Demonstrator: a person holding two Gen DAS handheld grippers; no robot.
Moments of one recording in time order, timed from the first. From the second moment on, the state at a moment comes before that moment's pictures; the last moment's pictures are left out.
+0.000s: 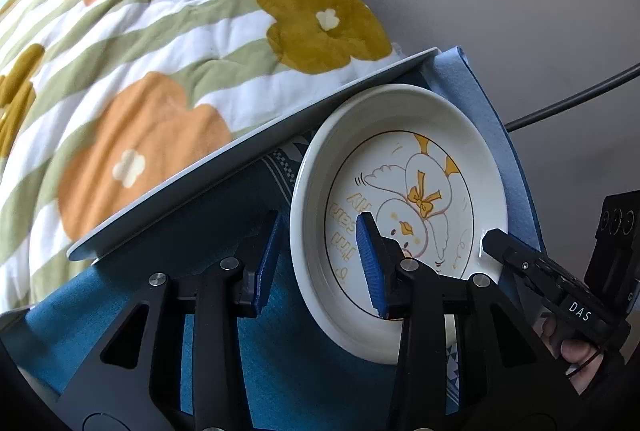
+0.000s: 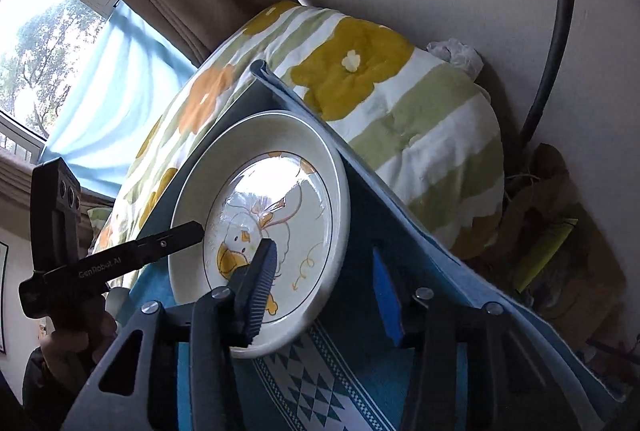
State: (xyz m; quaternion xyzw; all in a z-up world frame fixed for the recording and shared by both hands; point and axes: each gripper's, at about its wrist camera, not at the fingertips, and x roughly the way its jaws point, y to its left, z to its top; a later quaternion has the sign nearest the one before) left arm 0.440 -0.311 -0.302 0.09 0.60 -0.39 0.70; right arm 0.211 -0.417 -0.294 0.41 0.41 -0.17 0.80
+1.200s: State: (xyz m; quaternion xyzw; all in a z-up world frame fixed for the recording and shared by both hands) left arm 0.325 -0.195 -0.141 0.08 0.48 -0.34 0.80; right arm 0.177 -0.355 -0.176 0.32 0.41 -0.06 0.85
